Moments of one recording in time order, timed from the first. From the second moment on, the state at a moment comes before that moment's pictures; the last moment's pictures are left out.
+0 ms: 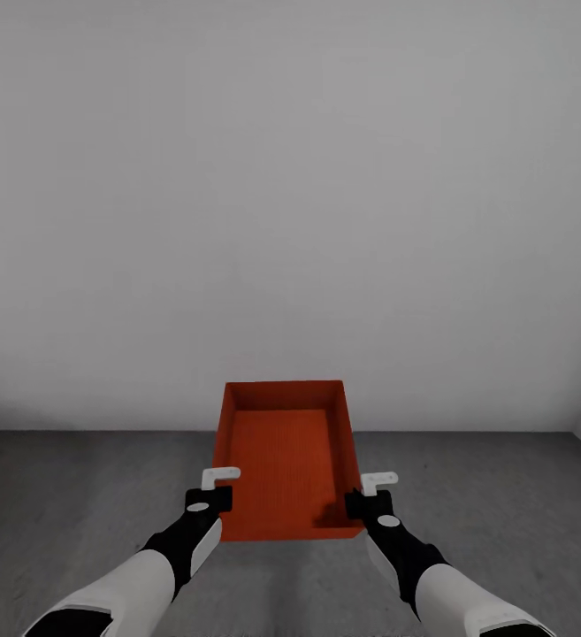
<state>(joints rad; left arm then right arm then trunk) -0.72 -0.14 -0.04 -0.24 0.04 0.01 0.27 -0.68 0.10 0.11 -0.26 0.00 -0.09 -0.14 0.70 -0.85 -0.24</state>
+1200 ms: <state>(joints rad) -0.72 -0.14 -0.04 -0.24 0.04 0.01 0.27 -0.68 0.10 0.11 -0.26 0.00 -0.09 -0.14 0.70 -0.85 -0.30</state>
